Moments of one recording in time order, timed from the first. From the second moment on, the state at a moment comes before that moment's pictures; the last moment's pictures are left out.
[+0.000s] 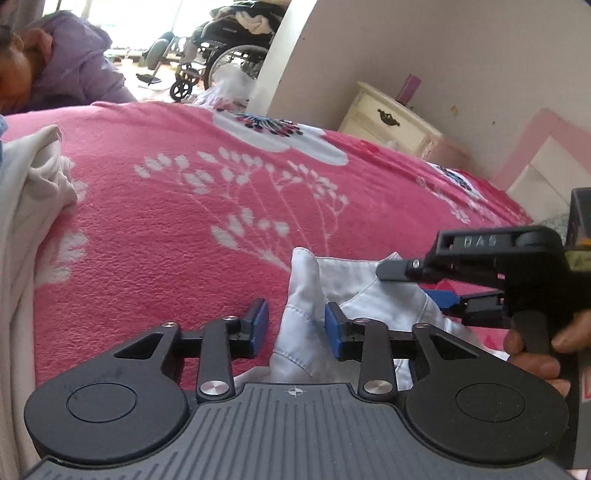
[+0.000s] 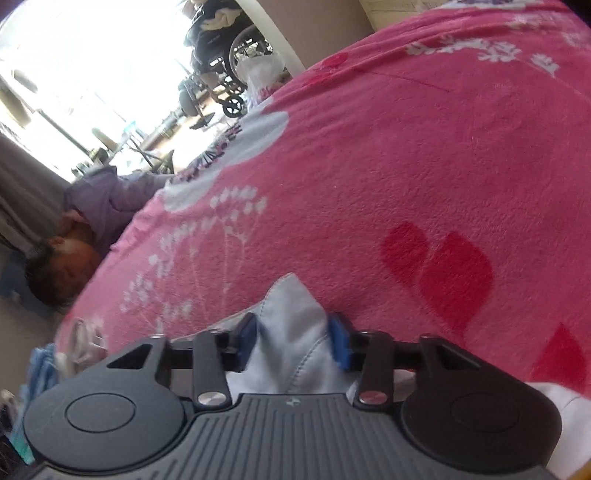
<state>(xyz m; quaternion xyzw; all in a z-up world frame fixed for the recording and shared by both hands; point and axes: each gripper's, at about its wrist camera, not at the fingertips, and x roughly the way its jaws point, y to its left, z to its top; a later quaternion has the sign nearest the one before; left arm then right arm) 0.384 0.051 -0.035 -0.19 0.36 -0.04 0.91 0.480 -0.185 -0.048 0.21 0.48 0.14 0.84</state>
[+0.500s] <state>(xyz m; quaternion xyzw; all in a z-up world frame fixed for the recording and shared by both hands) 0.349 0.035 0.006 -0.17 0.30 -0.06 0.94 0.436 -0.183 -0.004 0.18 0.44 0.16 0.86</state>
